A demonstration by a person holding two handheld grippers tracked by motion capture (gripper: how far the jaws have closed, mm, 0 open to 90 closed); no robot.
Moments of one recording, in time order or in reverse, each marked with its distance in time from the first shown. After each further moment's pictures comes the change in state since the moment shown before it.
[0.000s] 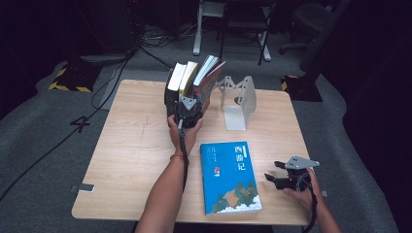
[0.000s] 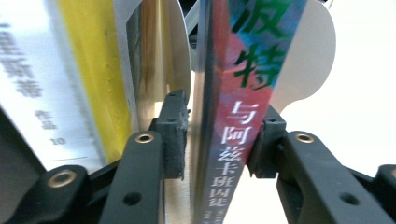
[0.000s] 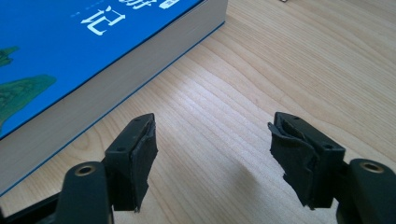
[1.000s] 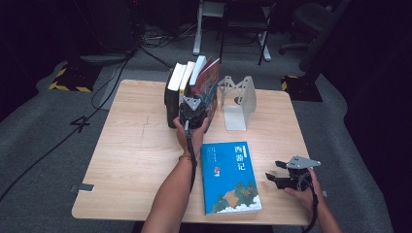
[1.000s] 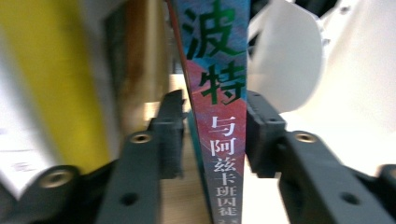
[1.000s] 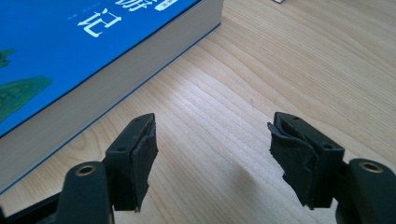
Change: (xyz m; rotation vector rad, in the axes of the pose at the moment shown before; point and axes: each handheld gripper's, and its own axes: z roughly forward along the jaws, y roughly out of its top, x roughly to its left) left arm -0.018 -0.001 0.003 -0.029 0.063 -0.081; right arm -0.003 -0.001 -0.002 -0.005 -0.002 0.007
